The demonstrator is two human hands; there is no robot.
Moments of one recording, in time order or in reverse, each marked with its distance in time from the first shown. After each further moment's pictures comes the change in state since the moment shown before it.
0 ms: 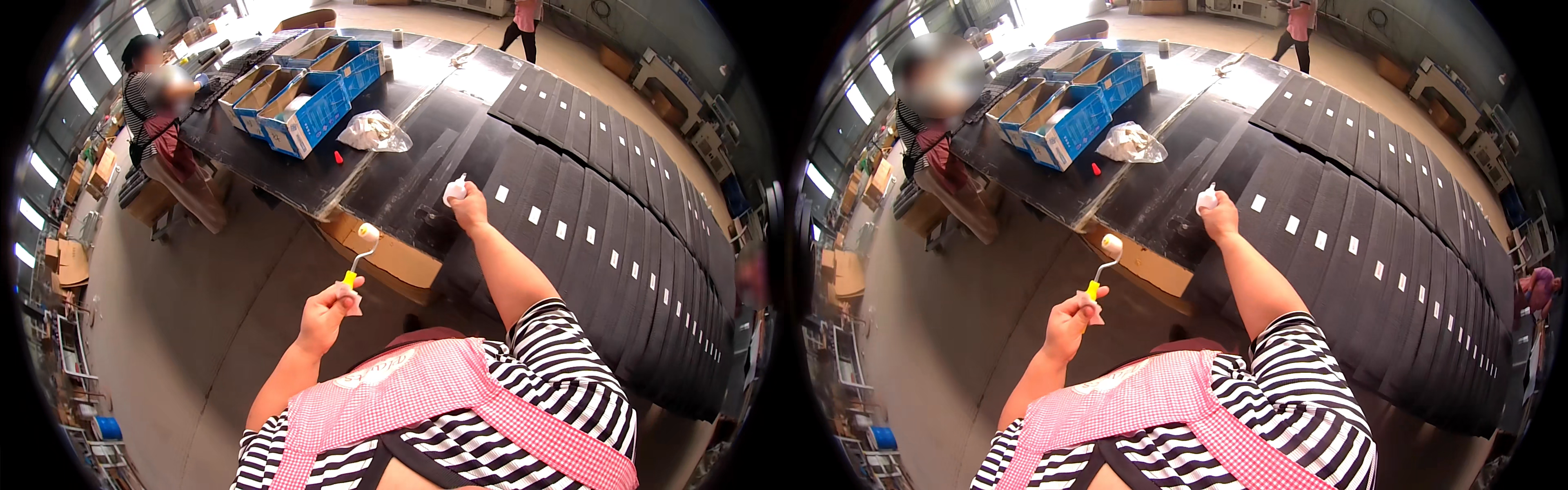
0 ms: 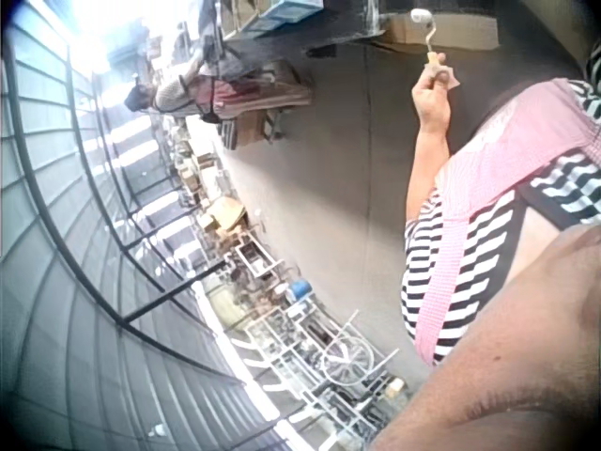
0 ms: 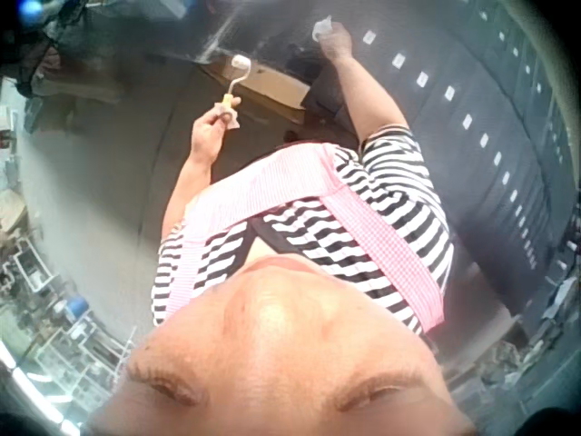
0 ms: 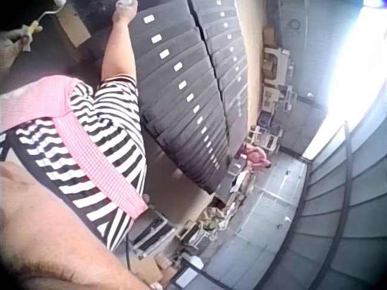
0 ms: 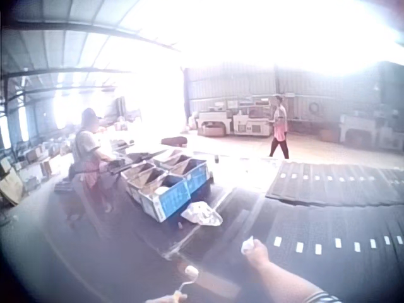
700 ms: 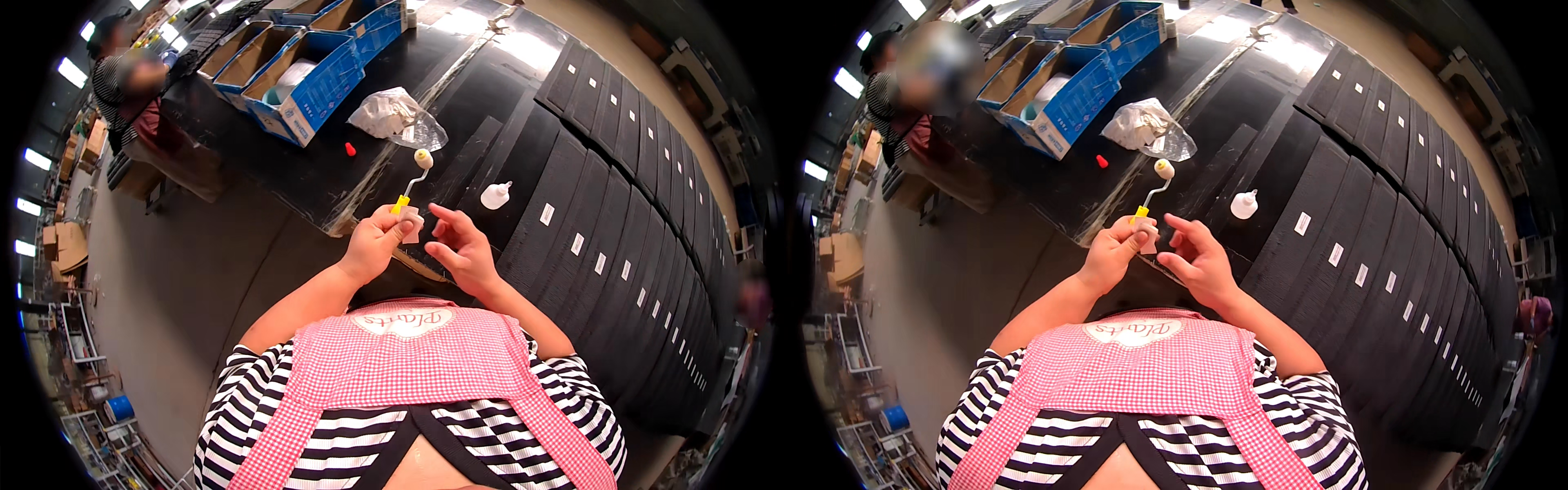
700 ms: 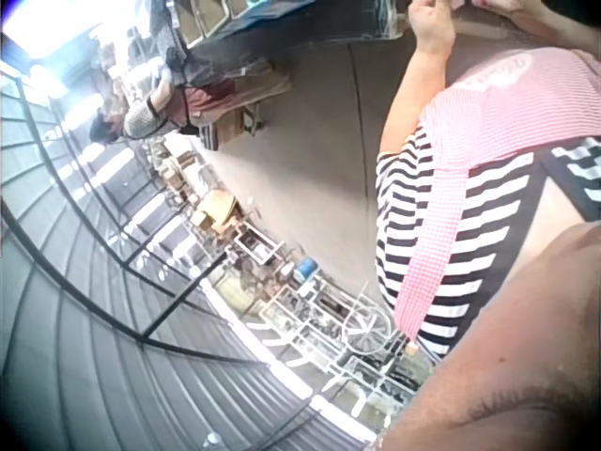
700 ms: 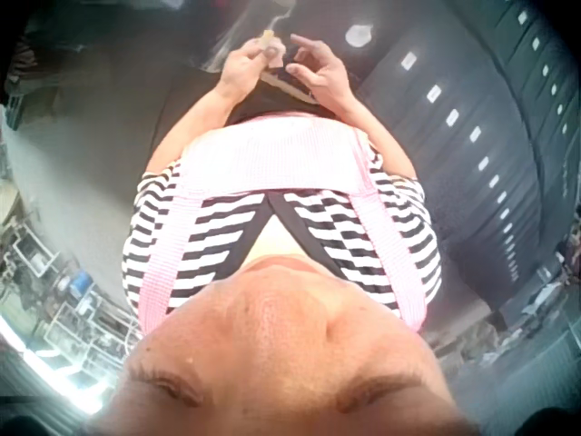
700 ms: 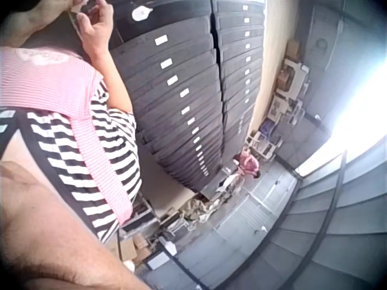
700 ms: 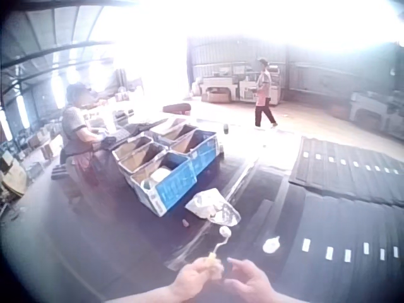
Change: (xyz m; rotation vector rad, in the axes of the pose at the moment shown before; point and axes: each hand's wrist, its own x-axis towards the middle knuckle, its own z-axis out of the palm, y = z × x) left_hand 0.227 -0.026 -0.032 0.118 -0.118 -0.002; right_hand -0.049 -0.120 0.029 0.620 -0.470 -0.081
